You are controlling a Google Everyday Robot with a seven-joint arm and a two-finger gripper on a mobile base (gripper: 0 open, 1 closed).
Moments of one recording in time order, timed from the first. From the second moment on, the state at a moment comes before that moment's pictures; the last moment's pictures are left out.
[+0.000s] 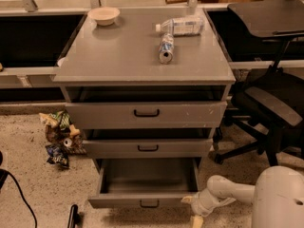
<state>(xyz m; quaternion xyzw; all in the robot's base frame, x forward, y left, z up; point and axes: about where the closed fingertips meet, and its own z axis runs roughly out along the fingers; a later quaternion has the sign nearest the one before) 0.443 -0.168 0.179 -0.67 0.69 0.23 0.14</state>
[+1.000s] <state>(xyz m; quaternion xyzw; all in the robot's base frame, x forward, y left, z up) 0.475 -0.169 0.177 -0.69 0.67 0.22 0.16</state>
